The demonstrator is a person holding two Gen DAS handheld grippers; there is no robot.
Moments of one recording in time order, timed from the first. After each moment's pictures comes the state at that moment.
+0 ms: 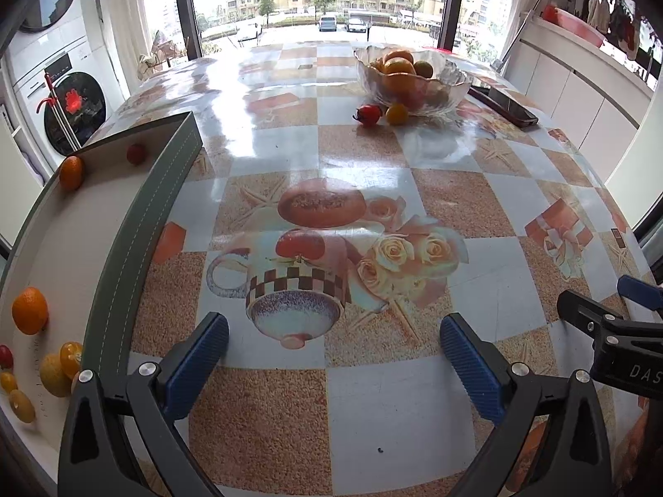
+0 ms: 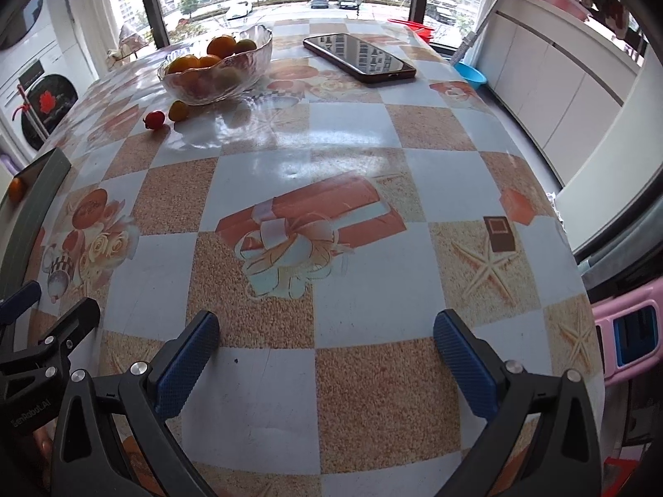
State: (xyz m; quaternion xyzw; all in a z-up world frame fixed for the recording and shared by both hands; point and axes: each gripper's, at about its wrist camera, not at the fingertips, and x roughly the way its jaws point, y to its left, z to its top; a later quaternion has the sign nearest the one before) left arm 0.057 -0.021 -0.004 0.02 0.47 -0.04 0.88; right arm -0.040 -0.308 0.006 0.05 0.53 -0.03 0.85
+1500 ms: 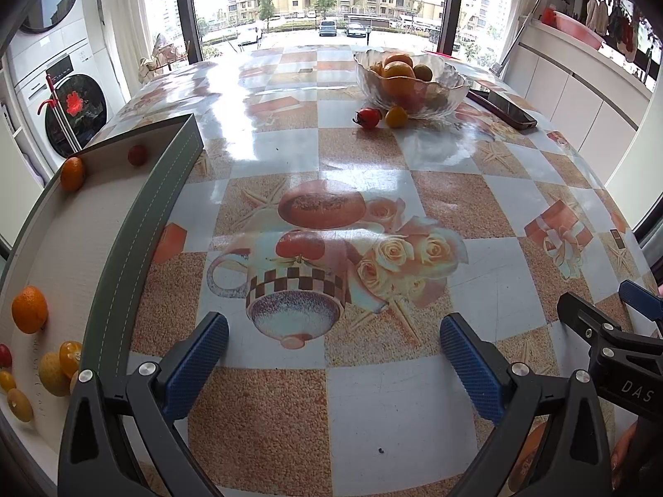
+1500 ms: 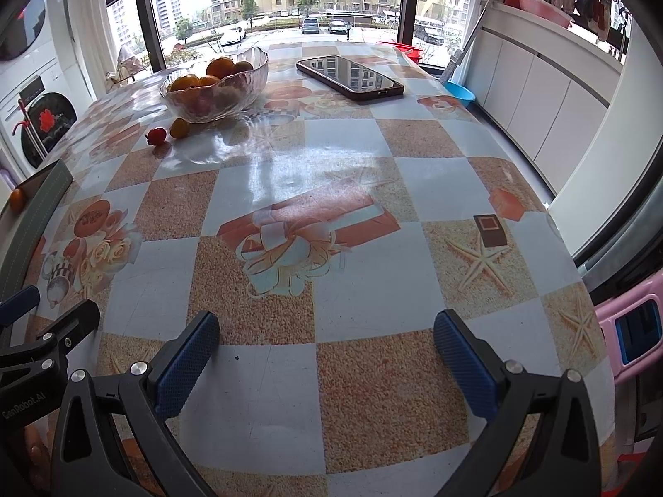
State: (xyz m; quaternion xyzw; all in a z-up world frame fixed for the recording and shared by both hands) left arm 0.056 -0.020 -0.005 0.02 0.47 -0.05 0.88; right arm -0.051 -0.308 0.005 0.05 0.49 -0.04 0.87
